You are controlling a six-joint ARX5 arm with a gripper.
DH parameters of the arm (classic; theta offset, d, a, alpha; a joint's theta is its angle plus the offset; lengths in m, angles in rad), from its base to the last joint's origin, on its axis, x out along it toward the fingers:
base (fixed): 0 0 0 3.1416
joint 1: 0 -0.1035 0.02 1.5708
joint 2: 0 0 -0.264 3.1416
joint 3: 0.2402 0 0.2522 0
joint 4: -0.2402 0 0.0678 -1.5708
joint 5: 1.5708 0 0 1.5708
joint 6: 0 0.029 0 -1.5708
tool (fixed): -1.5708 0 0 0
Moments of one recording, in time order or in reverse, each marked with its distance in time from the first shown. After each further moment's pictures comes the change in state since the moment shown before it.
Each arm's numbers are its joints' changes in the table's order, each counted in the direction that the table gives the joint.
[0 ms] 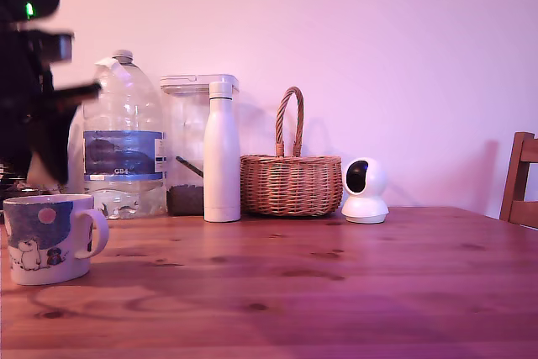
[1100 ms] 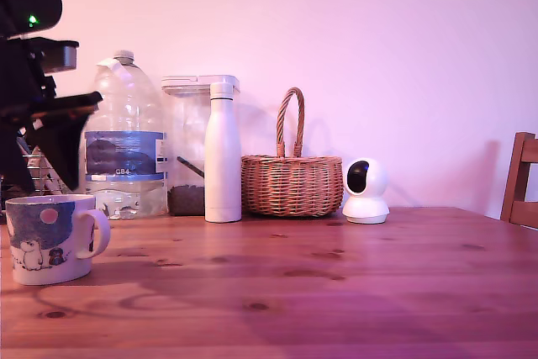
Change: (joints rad) arm 0.000 -0.026 0.000 0.030 0.007 0.069
